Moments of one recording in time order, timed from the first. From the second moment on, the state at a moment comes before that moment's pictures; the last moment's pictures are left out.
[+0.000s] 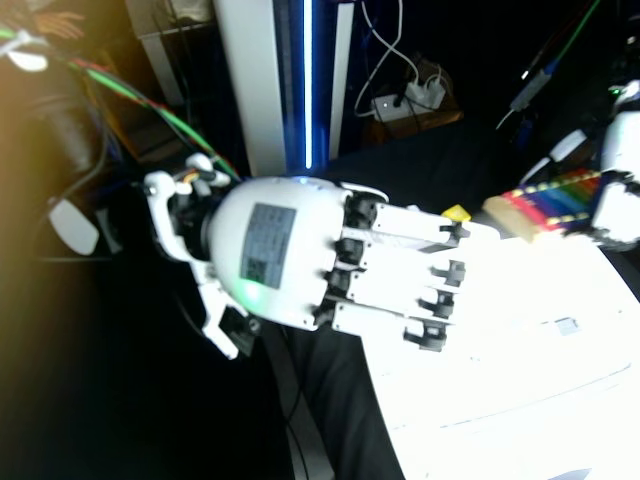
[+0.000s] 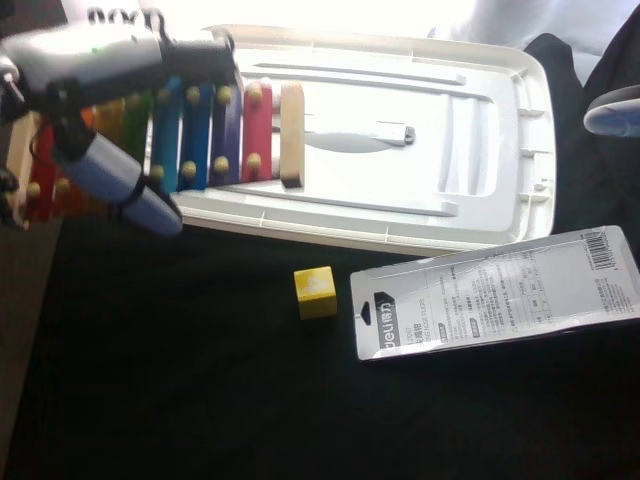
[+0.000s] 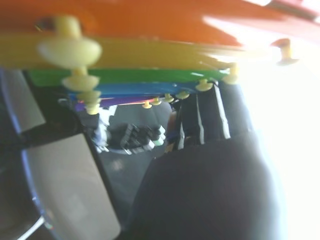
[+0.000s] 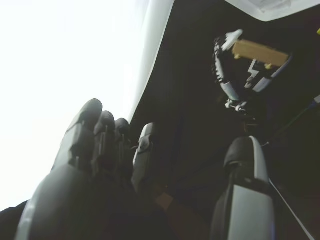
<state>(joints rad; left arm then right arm) 0.53 -0.98 1.32 0.58 -0.47 0.42 -0.85 -1.00 1.47 -0.17 1.21 -0.05</state>
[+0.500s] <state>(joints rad) 0.32 -1.06 1.45 0.58 -0.37 0.46 -0.85 -1.01 1.47 -0.17 1.21 -0.05</state>
